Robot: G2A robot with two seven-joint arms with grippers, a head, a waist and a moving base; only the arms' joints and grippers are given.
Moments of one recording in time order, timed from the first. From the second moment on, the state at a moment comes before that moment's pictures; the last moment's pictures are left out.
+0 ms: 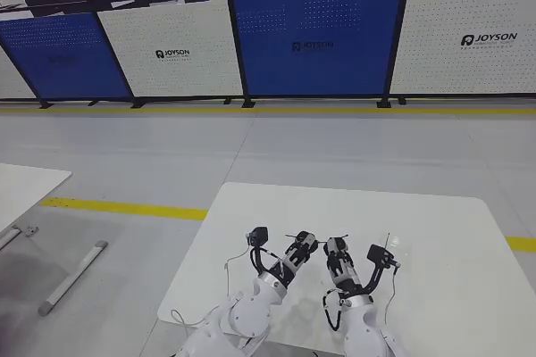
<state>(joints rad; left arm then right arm) 1.45 -1.28 -1.04 -1.64 0.17 -0.04 0.08 -1.49 -1.53 1.06 -1.53 -0.60 0.00 -0.14</state>
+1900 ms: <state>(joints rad) 1.45 -1.29 -1.05 -1.64 0.20 -0.04 0.06 -1.46 -1.54 1.04 -1.51 -0.66 0.03 -0.19</state>
